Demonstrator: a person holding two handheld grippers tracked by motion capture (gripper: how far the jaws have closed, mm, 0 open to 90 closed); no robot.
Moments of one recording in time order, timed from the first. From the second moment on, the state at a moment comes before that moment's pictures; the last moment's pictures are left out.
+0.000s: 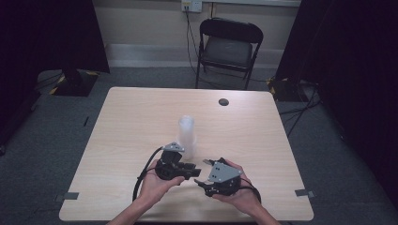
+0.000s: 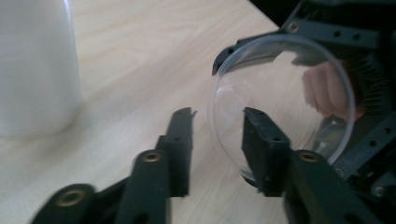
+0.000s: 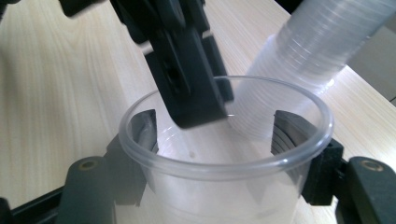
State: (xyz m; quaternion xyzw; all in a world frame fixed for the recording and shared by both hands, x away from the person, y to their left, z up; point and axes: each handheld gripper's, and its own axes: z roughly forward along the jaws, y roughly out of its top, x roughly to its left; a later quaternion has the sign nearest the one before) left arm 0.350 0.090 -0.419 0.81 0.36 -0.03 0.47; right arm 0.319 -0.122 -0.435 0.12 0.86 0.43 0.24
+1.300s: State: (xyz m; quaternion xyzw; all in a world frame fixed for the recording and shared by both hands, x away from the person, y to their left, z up) left arm 0.342 0.120 -0.426 0.79 0.36 0.10 0.48; right arm 0.368 -0.175 -0.425 0.29 0.80 0.48 0.23
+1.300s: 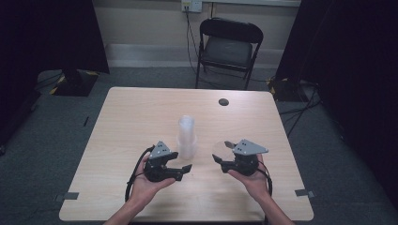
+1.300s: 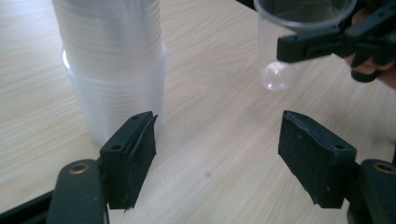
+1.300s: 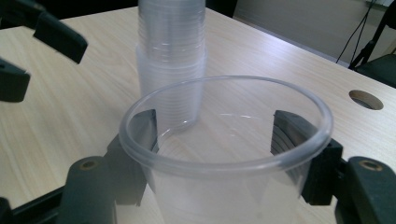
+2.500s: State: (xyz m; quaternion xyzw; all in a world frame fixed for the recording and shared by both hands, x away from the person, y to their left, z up) left arm 0.332 0.163 -0.452 0.79 0.39 0.13 0.47; right arm 0.440 -0.184 -0.413 0.35 0.76 0.49 0.26
